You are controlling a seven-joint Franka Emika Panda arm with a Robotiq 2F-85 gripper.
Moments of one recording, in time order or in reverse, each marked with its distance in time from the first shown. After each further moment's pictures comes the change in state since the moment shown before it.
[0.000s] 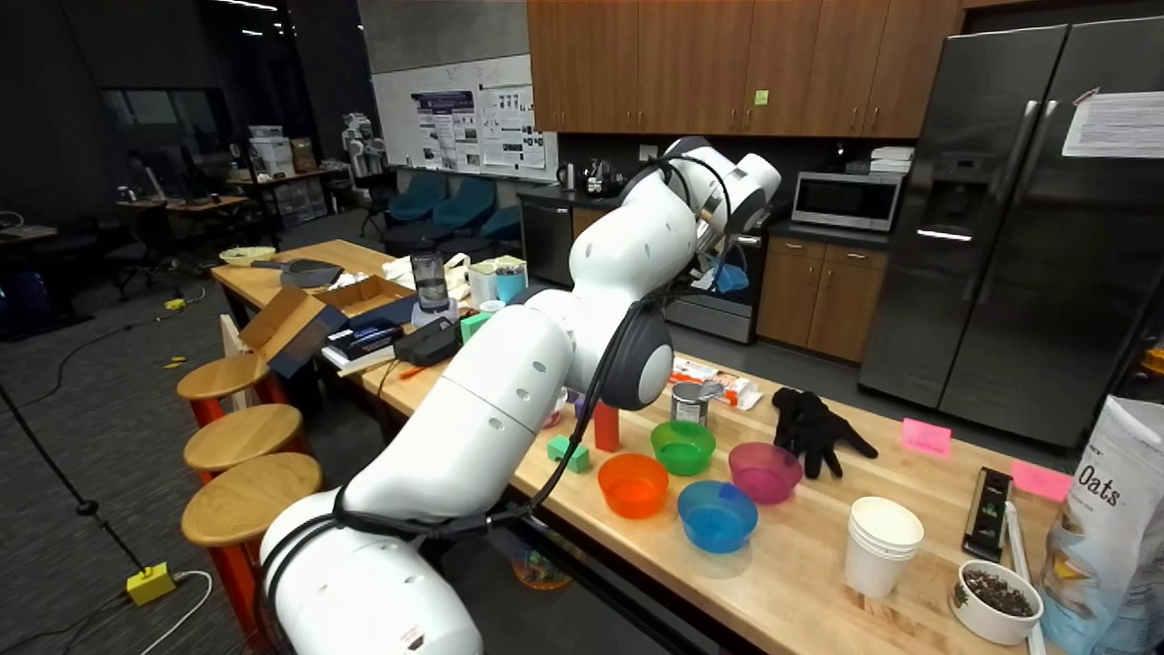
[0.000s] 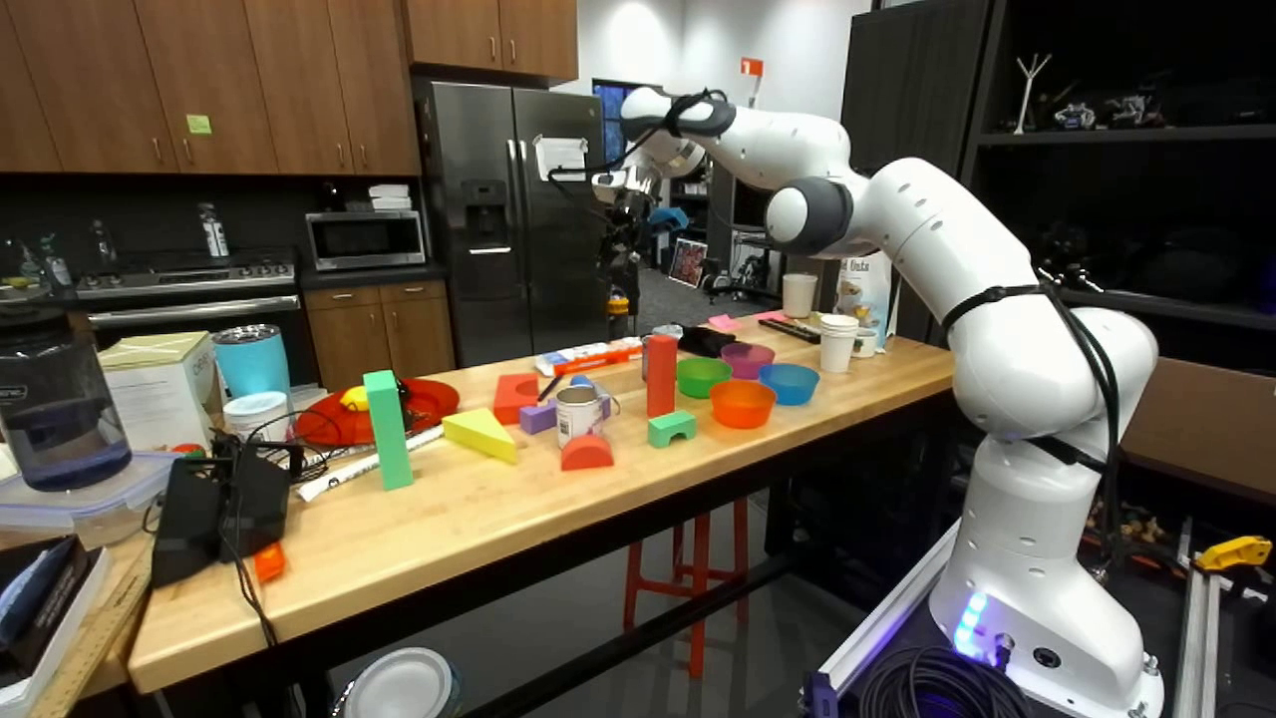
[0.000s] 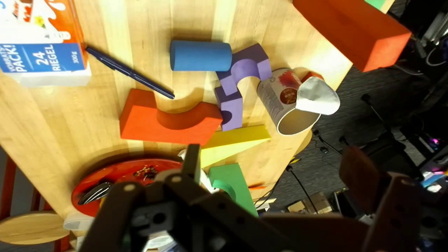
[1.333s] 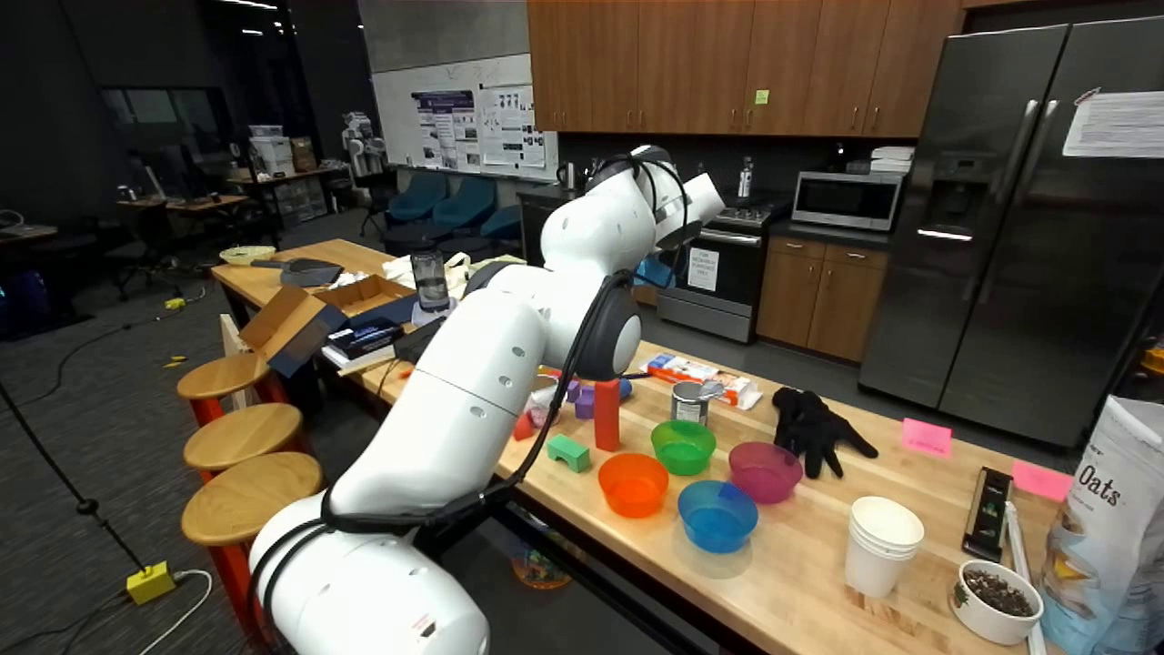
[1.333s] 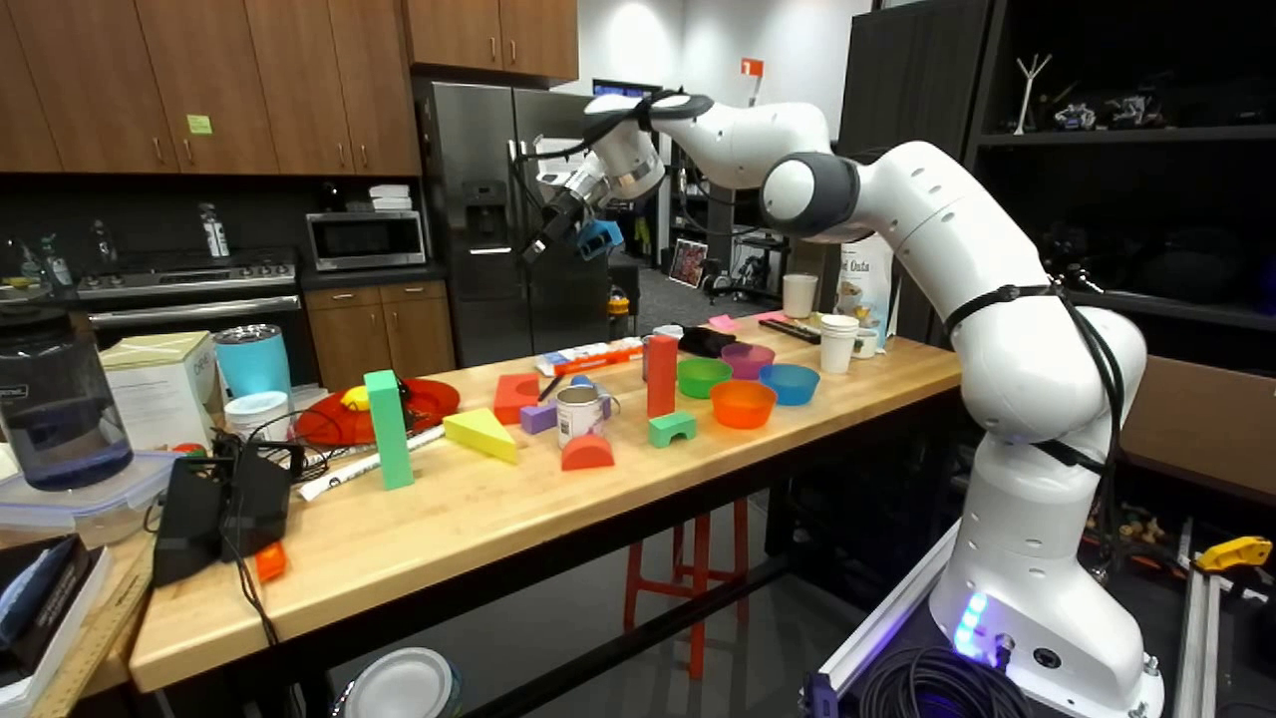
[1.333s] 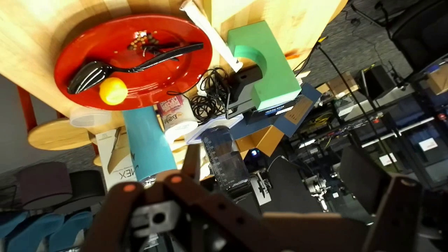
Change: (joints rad) arm 0.099 -0.091 0.081 -0.277 0.343 0.362 0.234
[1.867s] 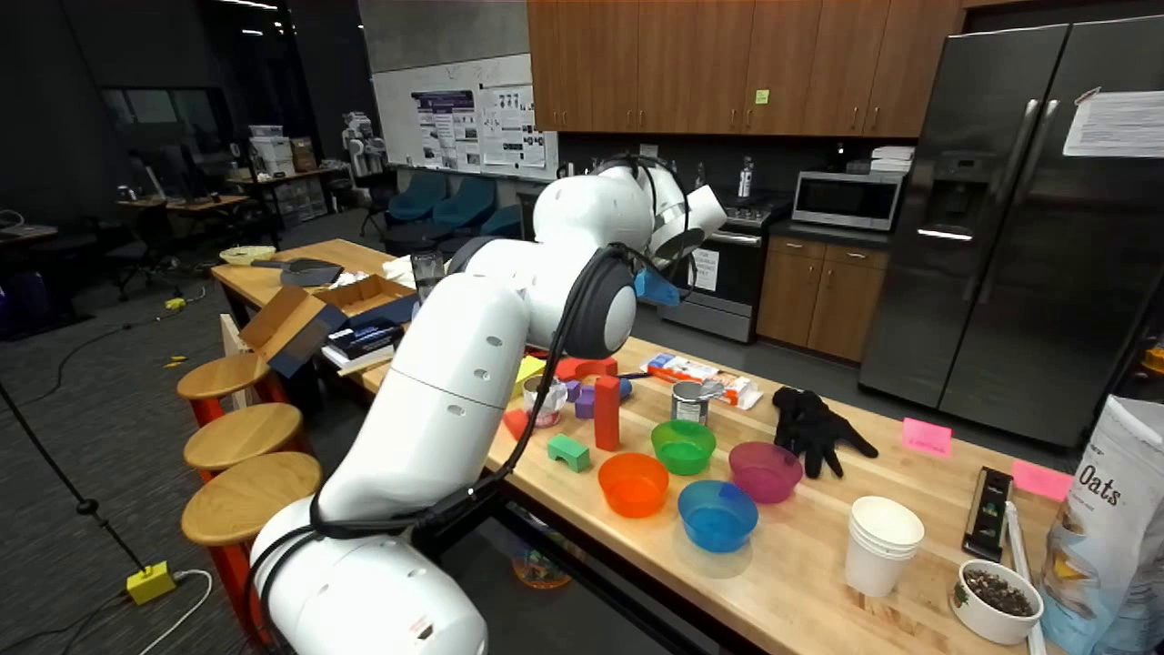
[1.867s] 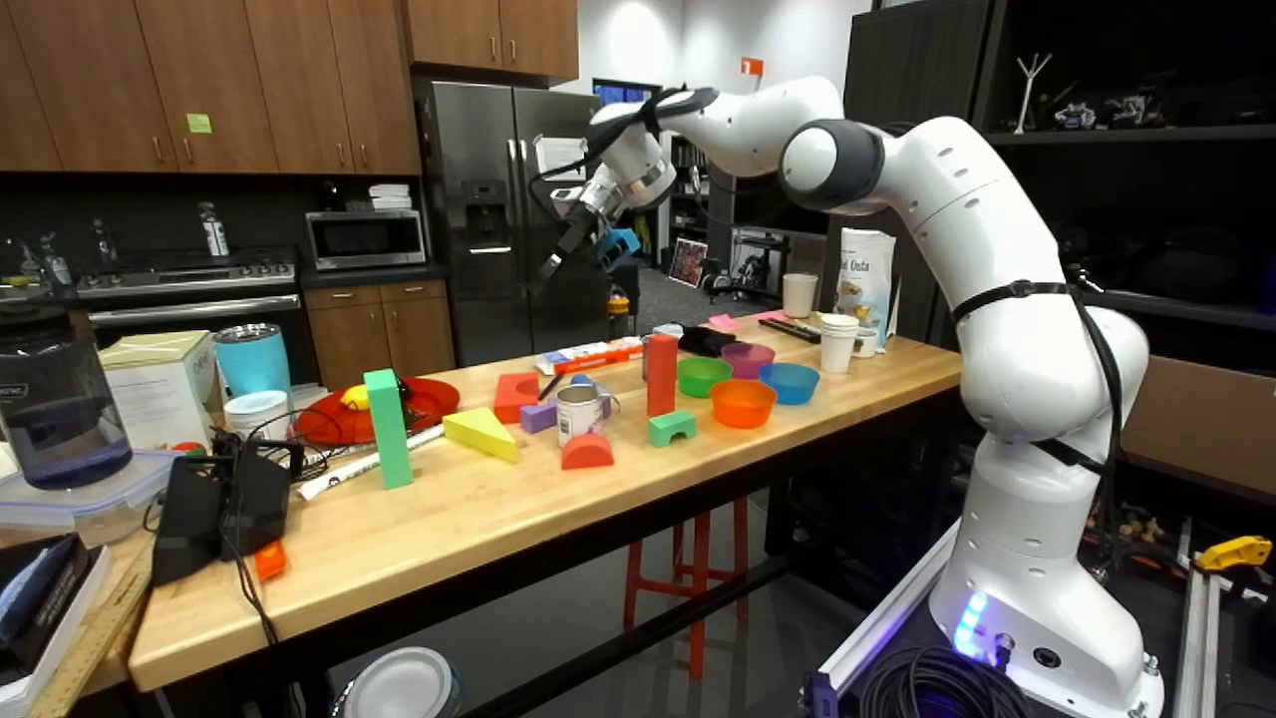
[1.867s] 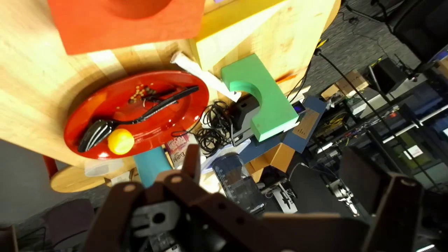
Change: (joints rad) arm -0.016 -0.139 -0.036 -0.261 -0.021 0.046 0.039
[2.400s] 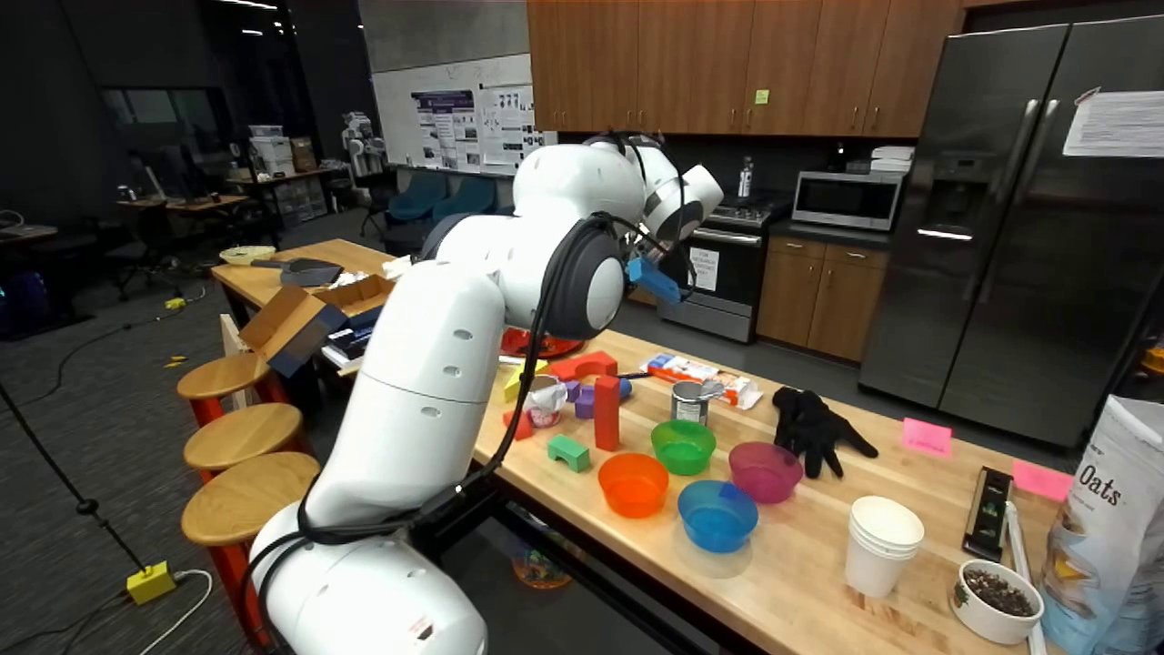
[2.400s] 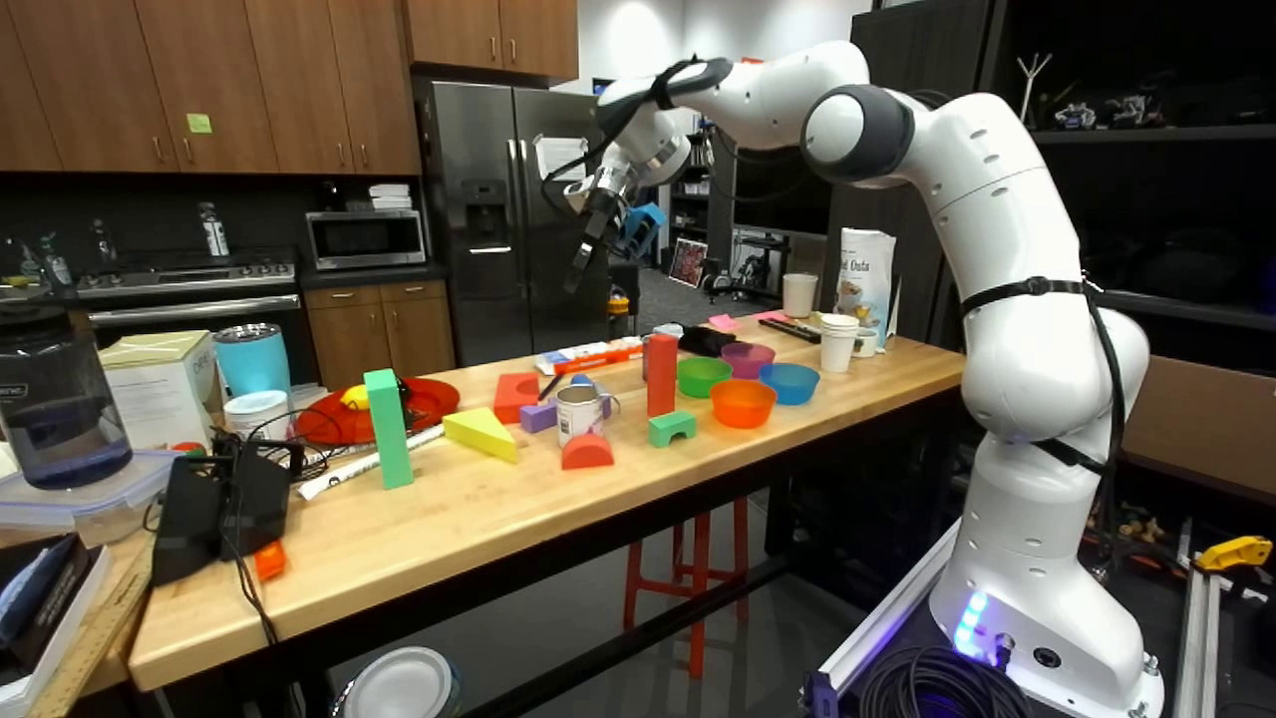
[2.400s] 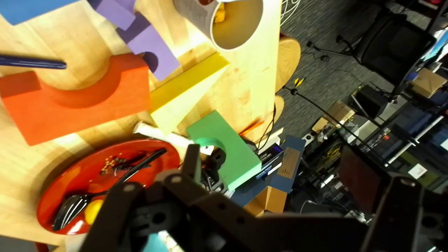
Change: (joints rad) arm 0.002 -0.134 -0.030 -0.111 -0.115 -0.164 0.135
